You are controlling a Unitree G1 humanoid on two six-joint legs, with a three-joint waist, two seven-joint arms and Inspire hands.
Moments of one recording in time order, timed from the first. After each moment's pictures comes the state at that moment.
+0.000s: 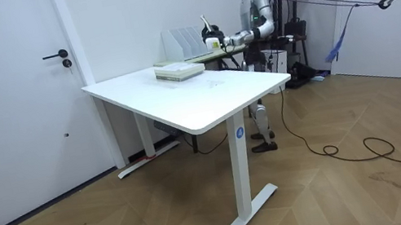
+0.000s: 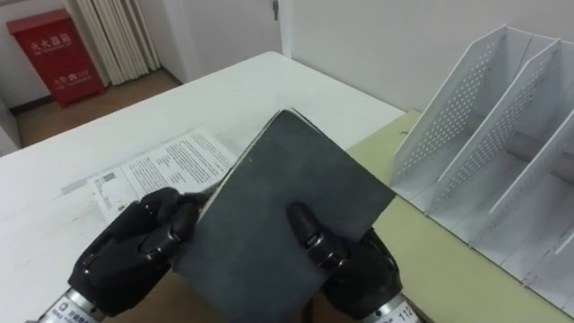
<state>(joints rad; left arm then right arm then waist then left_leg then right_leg) 0.17 0.29 0.03 -0.01 -0.69 0.10 -0.60 0.14 -0.29 0.14 0.02 1.06 0.08 0.64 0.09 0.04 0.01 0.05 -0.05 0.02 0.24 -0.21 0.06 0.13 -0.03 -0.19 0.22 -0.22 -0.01</state>
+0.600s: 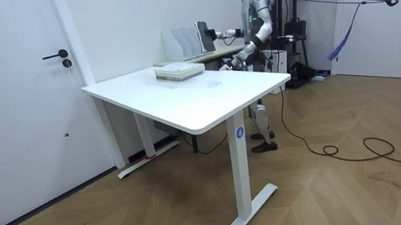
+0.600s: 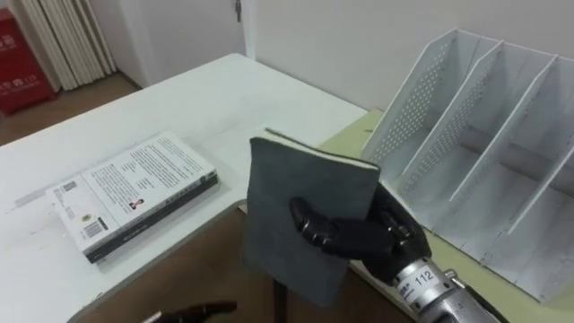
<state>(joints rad) 0.23 0.28 -0.10 0.44 -0.21 0.07 -0.51 0.06 -0.31 0.00 -0.09 0.61 0.08 0.41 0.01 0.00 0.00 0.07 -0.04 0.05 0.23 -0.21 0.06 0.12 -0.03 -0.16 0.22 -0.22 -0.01</state>
